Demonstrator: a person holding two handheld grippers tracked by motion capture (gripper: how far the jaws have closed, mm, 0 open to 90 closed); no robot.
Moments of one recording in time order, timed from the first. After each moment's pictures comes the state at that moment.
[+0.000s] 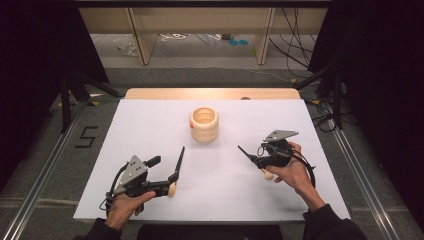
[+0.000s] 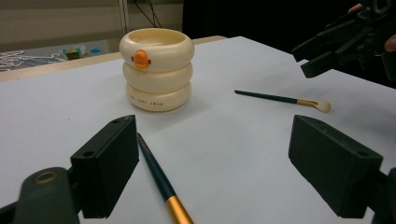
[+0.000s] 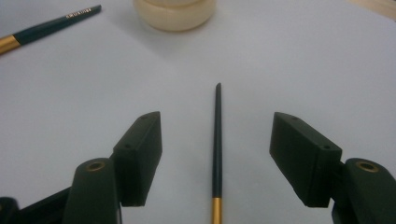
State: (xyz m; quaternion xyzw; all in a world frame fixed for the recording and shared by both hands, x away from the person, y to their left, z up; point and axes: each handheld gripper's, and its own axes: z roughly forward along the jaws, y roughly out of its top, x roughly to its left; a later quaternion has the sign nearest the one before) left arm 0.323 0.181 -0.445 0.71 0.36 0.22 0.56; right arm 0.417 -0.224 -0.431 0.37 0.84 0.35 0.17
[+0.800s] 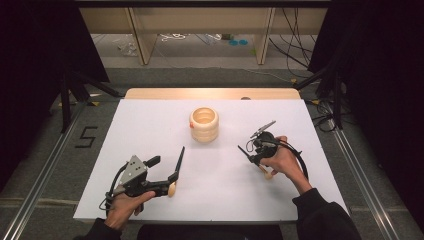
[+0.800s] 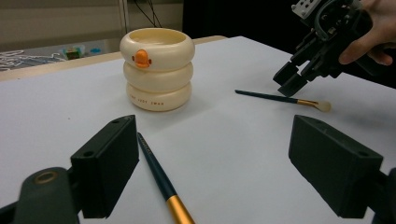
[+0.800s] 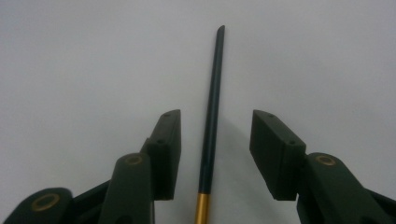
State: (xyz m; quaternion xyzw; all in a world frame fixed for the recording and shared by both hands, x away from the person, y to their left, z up) left arm 0.324 0.182 -0.445 0.71 0.36 0.22 0.56; right arm 0.460 -0.203 -0.449 0.37 0.90 0.21 0.10
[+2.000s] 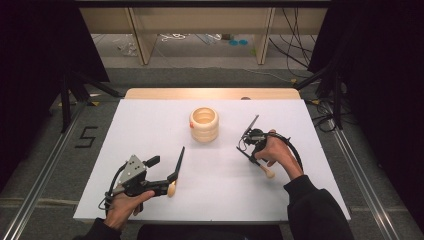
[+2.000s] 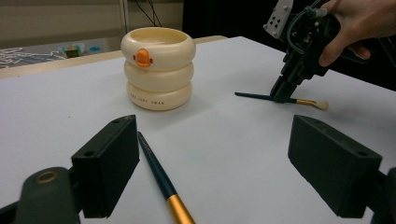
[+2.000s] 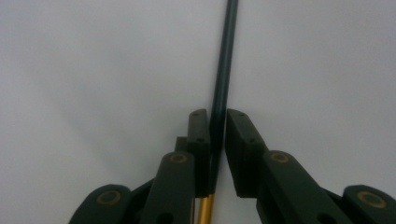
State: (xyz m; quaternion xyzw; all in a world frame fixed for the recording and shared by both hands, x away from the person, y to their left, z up) left arm 0.324 0.183 -0.444 0.71 0.37 0.21 0.56; right arm 0.490 -0.182 -0.454 0.34 0.94 0.09 0.03
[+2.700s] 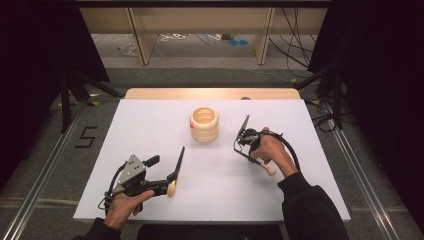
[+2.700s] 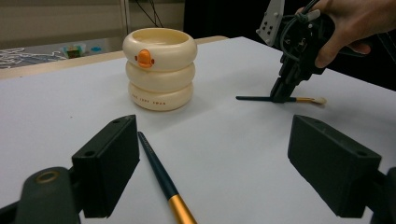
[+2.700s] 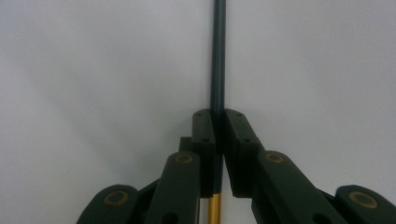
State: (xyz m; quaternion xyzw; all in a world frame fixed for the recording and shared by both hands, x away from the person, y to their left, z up) left arm 0.324 0.184 -0.443 0.71 0.37 0.21 0.56; right arm 0.493 -0.163 -0.450 0.32 0.95 0.03 0.03
